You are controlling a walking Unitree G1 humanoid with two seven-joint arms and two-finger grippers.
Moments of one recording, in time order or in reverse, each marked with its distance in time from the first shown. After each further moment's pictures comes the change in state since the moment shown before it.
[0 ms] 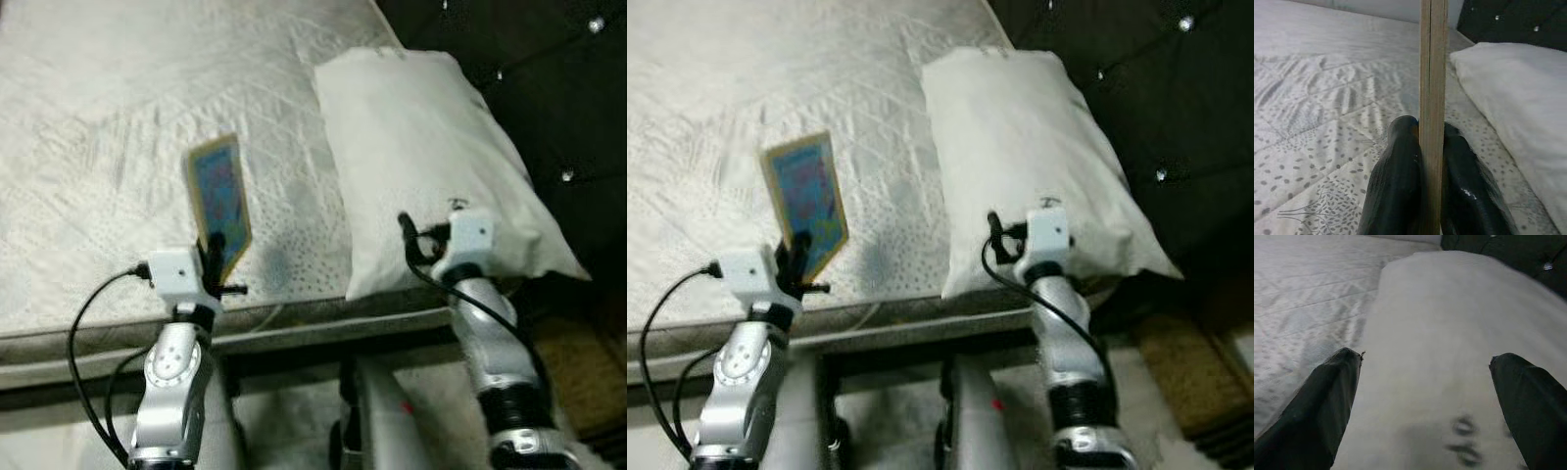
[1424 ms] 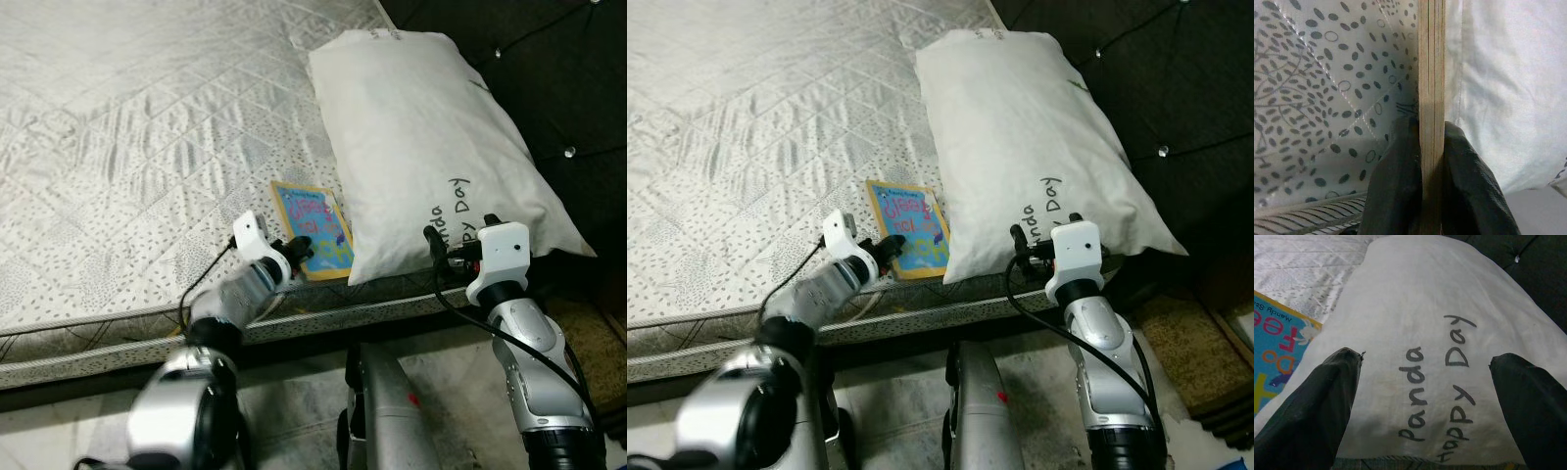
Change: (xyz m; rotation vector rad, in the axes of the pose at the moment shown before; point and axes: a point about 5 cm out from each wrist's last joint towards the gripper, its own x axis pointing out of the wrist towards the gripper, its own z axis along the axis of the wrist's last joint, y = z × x) left arm 0.088 -0.067 -0.046 -0.673 0.656 -0.229; right arm -0.041 -0.037 0.011 -0.167 0.035 -0.019
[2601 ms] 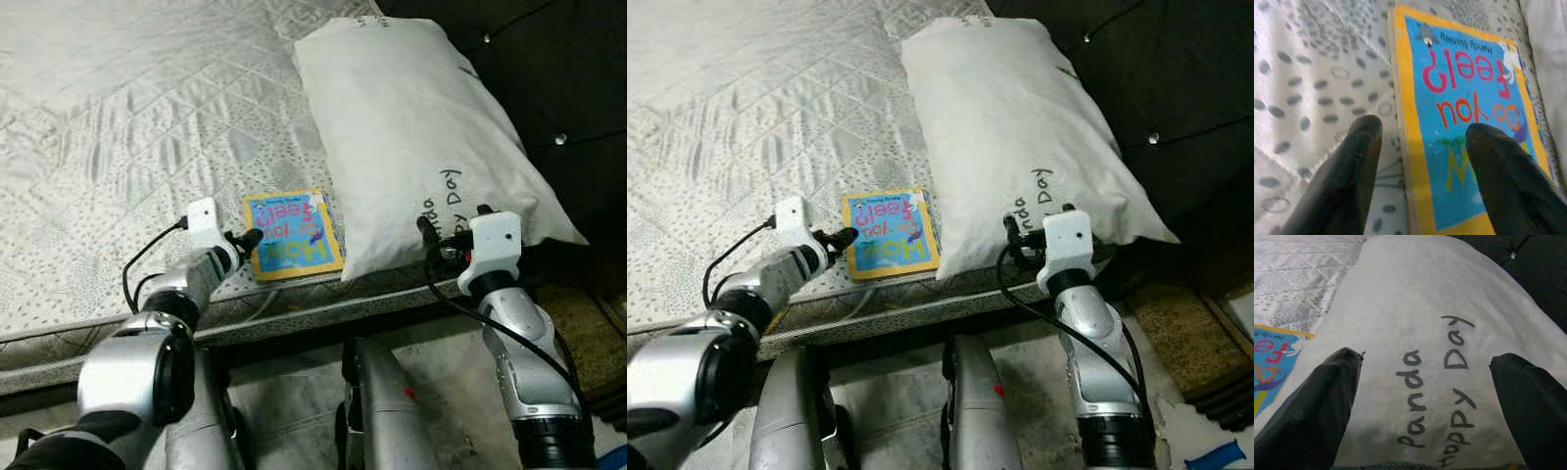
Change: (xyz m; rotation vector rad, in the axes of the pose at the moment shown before) left arm -0.020 0.049 0.052 0.364 -0.105 0.260; right arm 0.011 0.009 0.010 0.013 -0.026 -0.001
